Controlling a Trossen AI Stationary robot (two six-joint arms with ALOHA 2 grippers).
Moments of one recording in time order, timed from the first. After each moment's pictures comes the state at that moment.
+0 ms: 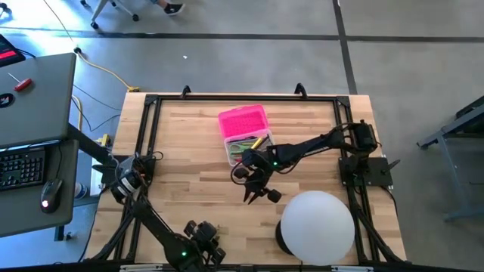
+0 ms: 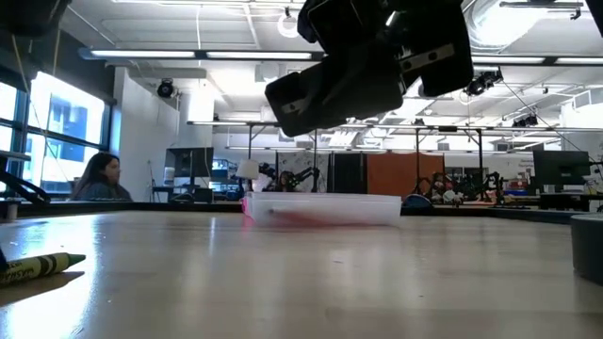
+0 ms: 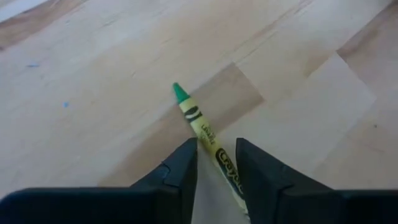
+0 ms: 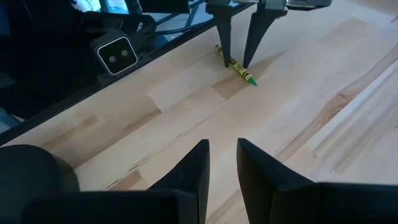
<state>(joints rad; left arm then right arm) -0.88 2.16 1.51 -0.80 -0.62 -1.78 0.05 1.90 1.18 -0.08 -0.75 -0.51</state>
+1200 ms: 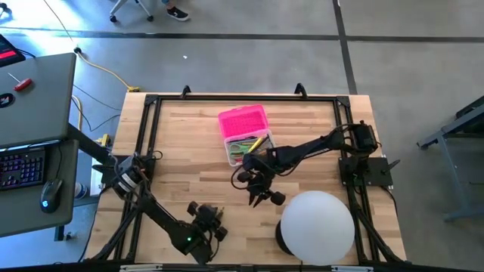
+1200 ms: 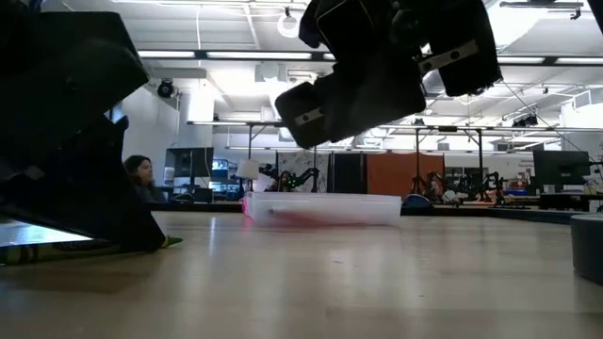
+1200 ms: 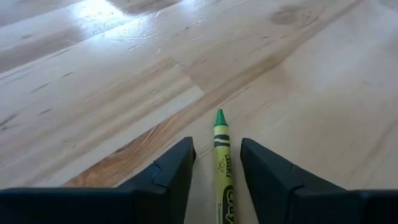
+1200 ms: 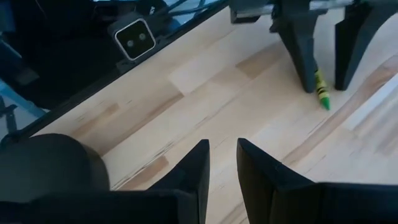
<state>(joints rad) -0.79 2.19 1.28 -0.75 -0.81 -1.78 0.07 1.90 1.18 -0.18 -0.76 -0.50</state>
